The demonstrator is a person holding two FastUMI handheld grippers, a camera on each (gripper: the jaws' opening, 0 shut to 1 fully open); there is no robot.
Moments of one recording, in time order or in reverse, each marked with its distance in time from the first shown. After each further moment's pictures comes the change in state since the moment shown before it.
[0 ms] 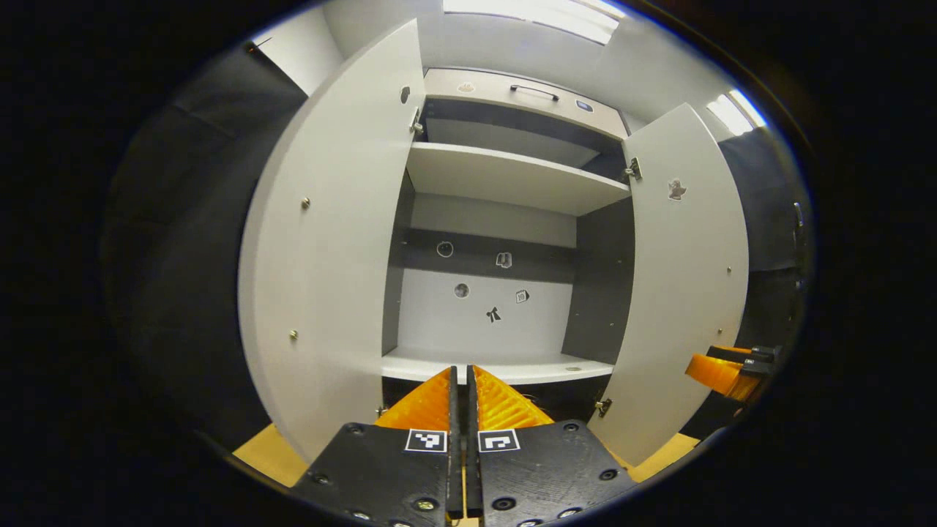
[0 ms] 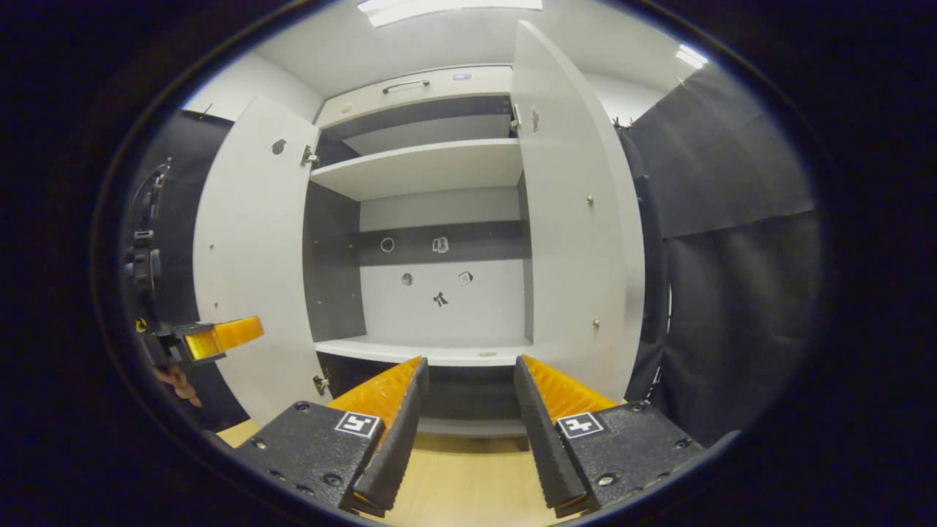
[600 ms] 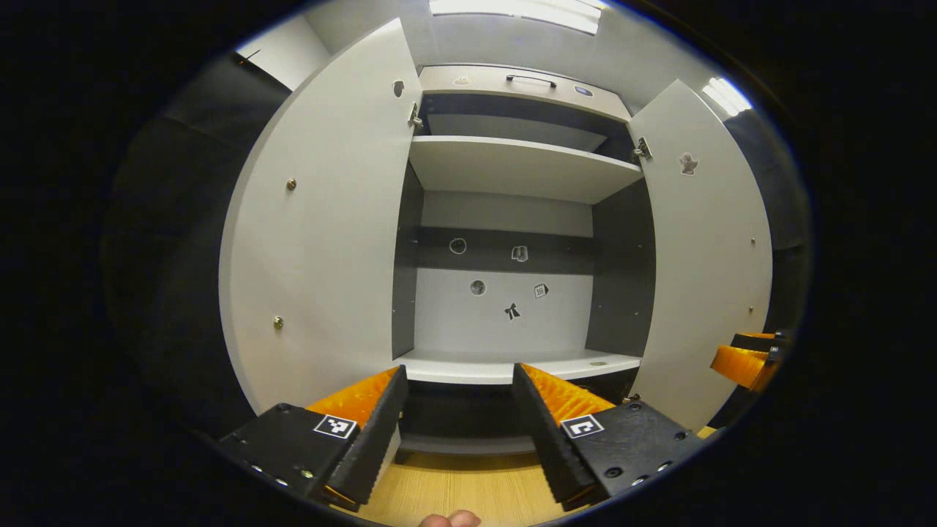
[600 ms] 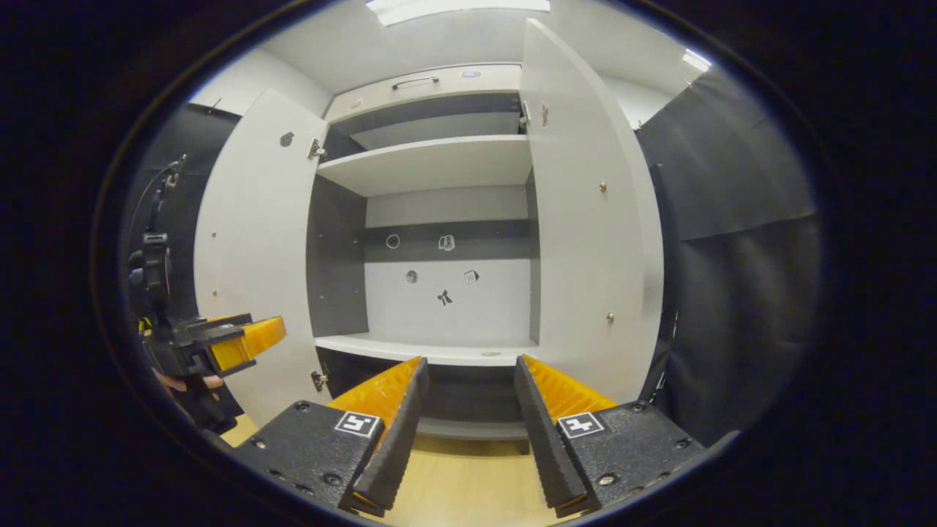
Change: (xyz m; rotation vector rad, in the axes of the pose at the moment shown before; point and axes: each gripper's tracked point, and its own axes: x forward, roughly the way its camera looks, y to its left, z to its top) left arm 0.010 0.015 -0.012 0.077 -0.033 0.104; right arm 0.017 0.000 -0.004 -0.011 -0.025 0.021
